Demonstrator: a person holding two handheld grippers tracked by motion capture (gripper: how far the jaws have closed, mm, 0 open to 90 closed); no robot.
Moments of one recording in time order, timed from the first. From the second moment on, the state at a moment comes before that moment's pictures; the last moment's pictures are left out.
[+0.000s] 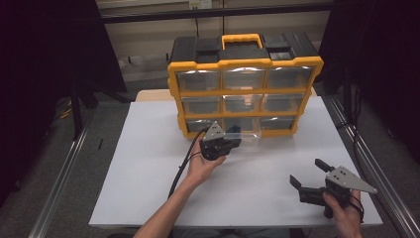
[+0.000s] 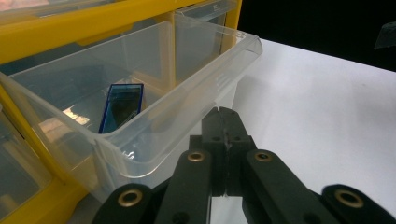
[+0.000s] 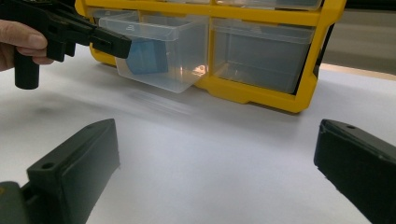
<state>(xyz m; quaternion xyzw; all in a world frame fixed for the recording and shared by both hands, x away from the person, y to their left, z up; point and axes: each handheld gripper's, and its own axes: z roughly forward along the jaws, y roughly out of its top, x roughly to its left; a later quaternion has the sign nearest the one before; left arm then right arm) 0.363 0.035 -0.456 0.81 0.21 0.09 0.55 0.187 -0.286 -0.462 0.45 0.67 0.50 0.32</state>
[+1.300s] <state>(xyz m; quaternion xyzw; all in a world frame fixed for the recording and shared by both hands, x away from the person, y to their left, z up) 0.378 0.039 -0.457 0.82 0.21 0.11 0.53 0.187 -0.285 -0.463 0.44 0.67 0.50 0.32</state>
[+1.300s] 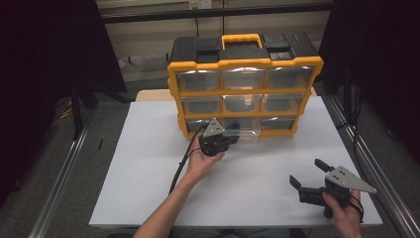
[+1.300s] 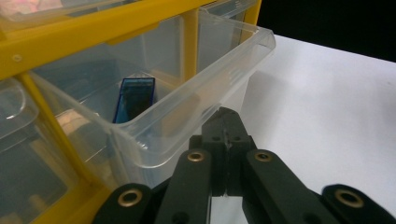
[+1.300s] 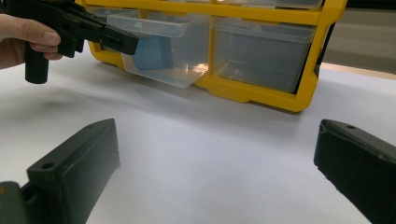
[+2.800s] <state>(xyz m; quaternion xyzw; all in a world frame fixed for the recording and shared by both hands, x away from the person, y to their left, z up) 0.393 0.036 -0.457 0.82 0.23 0.11 0.52 0.187 -0.286 -0.463 0.45 0.67 0.50 0.32</state>
